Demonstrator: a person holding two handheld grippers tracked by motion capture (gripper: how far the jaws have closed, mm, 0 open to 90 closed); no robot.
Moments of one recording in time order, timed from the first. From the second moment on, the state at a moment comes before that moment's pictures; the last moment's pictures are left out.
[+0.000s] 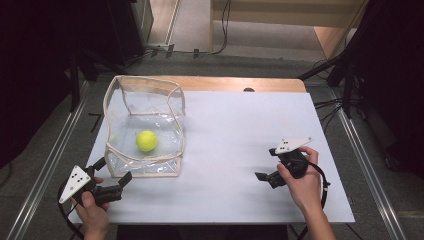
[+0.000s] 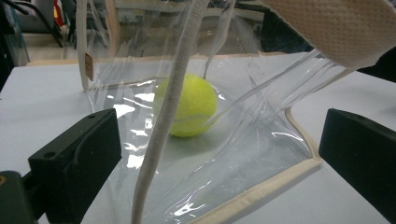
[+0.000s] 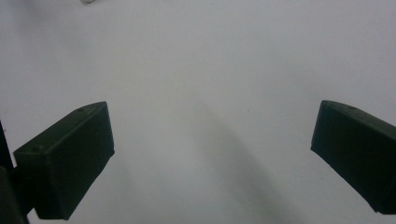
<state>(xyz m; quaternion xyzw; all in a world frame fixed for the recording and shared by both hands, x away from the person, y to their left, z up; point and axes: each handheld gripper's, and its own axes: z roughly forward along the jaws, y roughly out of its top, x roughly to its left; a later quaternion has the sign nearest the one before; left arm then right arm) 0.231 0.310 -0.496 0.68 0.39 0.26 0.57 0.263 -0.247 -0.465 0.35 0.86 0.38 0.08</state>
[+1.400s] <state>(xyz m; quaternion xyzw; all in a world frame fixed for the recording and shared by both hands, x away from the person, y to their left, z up) 0.228 0.311 -0.496 0.68 0.38 0.26 0.57 0.215 -0.343 -0.505 0.44 0.75 0.47 0.13</state>
